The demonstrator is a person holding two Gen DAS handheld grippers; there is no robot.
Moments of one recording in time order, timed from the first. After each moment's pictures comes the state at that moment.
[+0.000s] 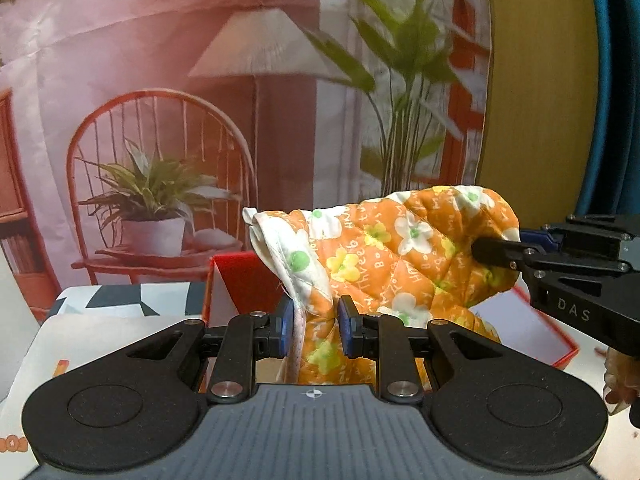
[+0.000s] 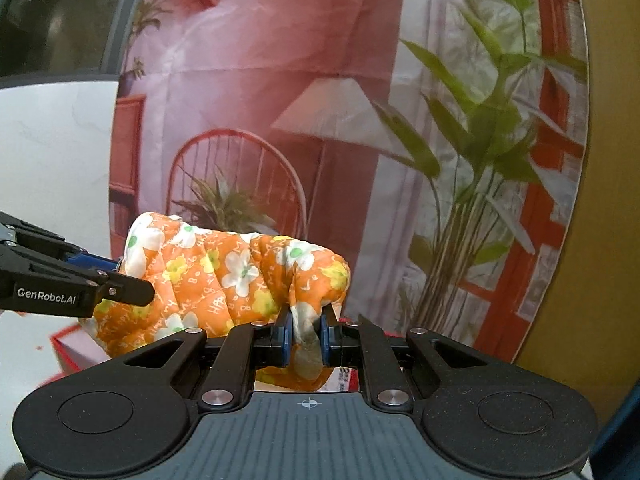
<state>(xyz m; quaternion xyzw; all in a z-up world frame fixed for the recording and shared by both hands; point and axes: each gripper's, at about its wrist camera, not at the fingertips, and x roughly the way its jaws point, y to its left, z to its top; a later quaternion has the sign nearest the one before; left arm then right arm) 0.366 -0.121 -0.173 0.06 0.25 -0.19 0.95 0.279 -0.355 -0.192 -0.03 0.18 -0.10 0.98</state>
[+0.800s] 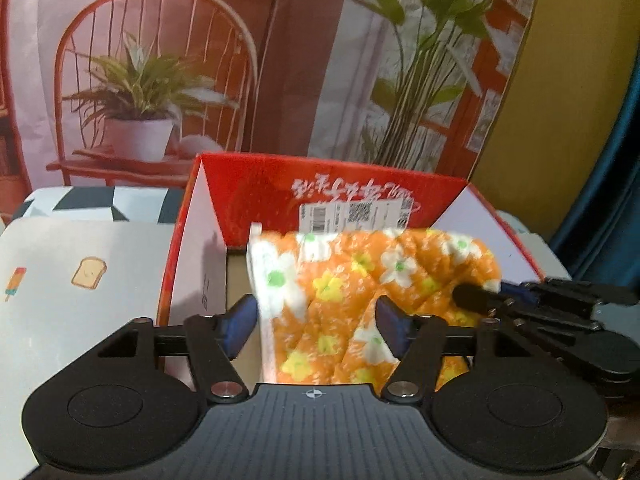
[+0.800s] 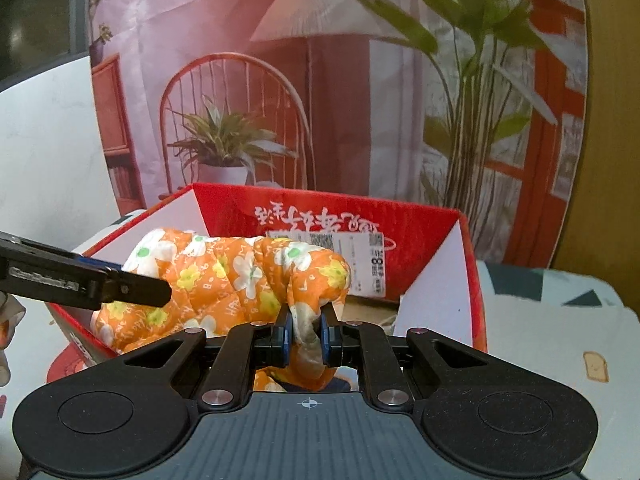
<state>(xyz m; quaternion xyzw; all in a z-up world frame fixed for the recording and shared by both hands) 0.392 -0.100 -0.211 -0.01 0.36 -0.21 0.91 0.290 -0.366 -0.255 0.09 0.28 -0.09 0.95</state>
